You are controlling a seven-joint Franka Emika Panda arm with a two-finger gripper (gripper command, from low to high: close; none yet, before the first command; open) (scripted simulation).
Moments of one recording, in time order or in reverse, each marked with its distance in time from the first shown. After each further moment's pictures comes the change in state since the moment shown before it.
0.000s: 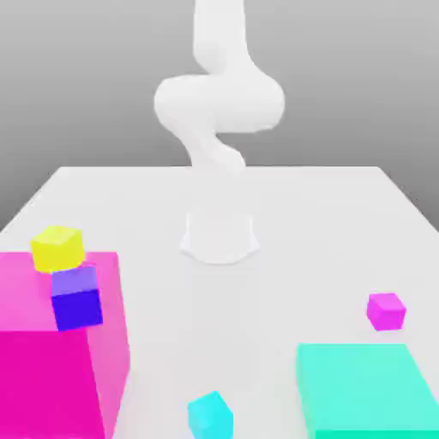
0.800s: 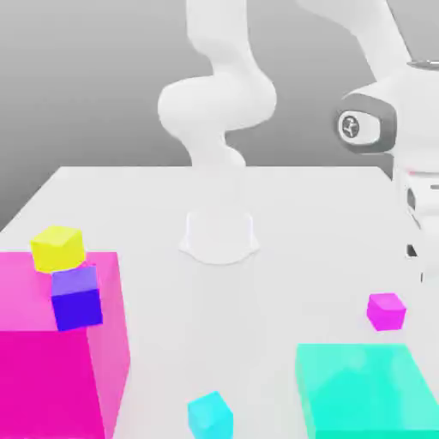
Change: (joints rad) arm 0.579 0.754 0.184 -0.376 -0.012 0.453 -0.696
